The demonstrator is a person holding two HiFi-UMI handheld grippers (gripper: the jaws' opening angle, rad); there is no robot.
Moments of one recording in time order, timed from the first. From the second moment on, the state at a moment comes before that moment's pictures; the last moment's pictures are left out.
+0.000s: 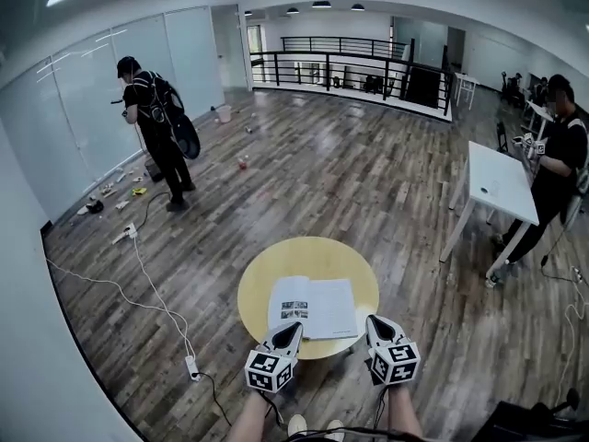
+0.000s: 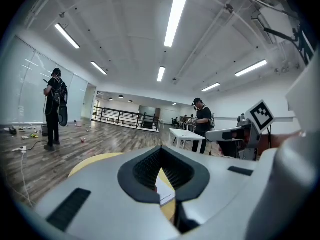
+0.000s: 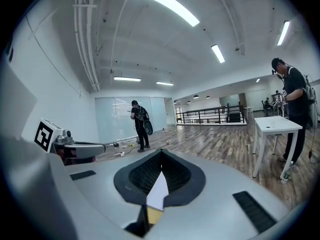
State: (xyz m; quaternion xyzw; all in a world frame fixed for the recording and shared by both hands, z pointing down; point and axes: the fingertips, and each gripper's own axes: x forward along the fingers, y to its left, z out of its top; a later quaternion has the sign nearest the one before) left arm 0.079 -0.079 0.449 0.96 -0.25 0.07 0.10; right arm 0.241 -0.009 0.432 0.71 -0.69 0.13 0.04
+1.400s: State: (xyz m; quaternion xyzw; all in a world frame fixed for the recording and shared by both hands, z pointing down) left arm 0.103 -0.077 0.425 0.97 -0.23 0.05 0.07; right arm 0.229 -0.003 0.416 0.70 -0.71 0.11 0.04
